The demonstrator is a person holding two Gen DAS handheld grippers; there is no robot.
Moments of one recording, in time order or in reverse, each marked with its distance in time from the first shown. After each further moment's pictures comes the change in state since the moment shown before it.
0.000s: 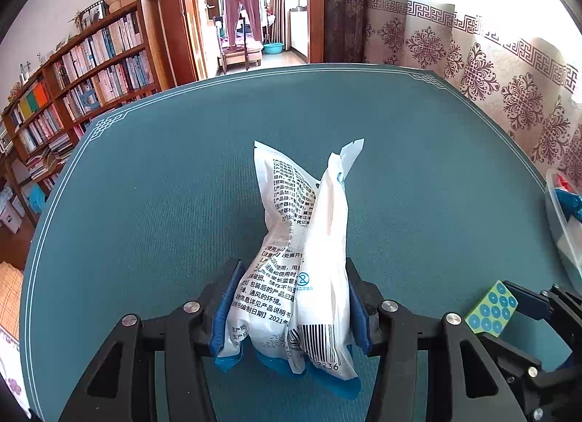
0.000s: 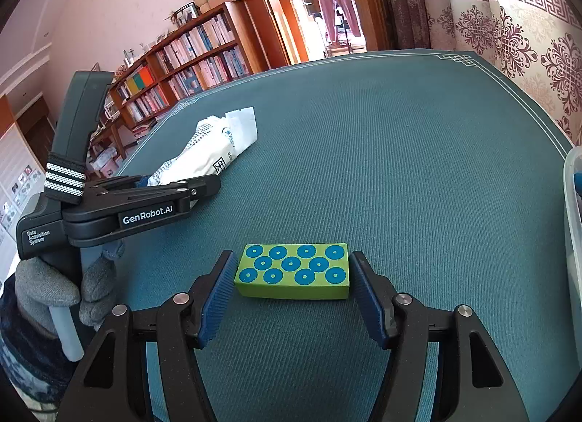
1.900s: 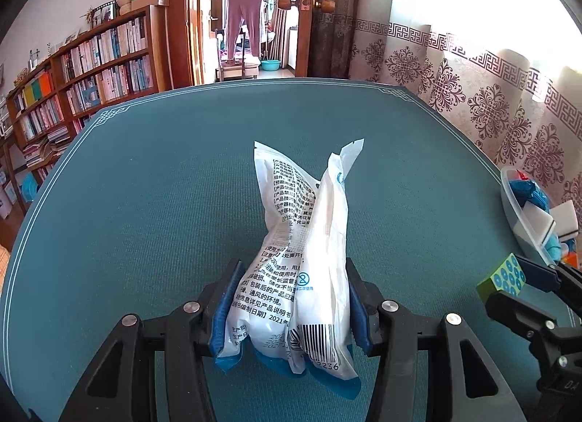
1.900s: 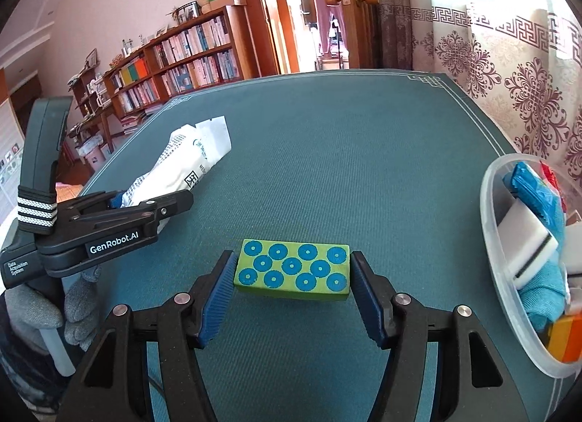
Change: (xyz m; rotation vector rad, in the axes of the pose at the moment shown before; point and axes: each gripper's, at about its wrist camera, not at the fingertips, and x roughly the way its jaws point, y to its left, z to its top) left arm -0.039 -0.037 -0.044 -0.054 -0.077 -0.051; right arm -0.070 -0.020 -0.023 -0.069 -0.043 -0.093
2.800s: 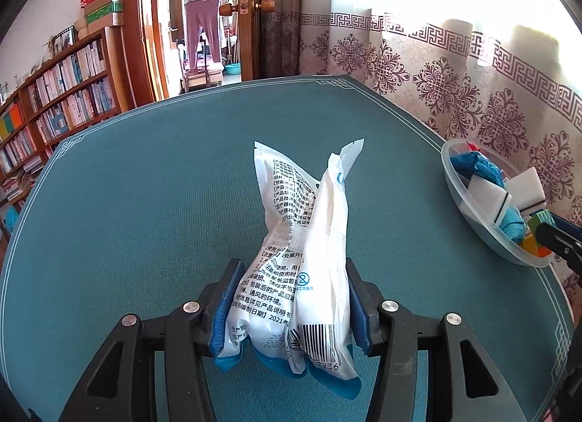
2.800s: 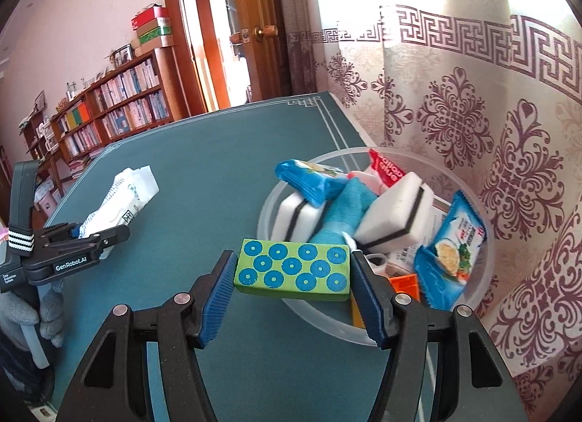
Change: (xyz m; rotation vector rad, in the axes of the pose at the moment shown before) left arm -0.011 -0.069 -0.002 0.126 0.005 -0.080; right arm -0.098 -0.108 -0.027 0.146 -0.106 -0.247
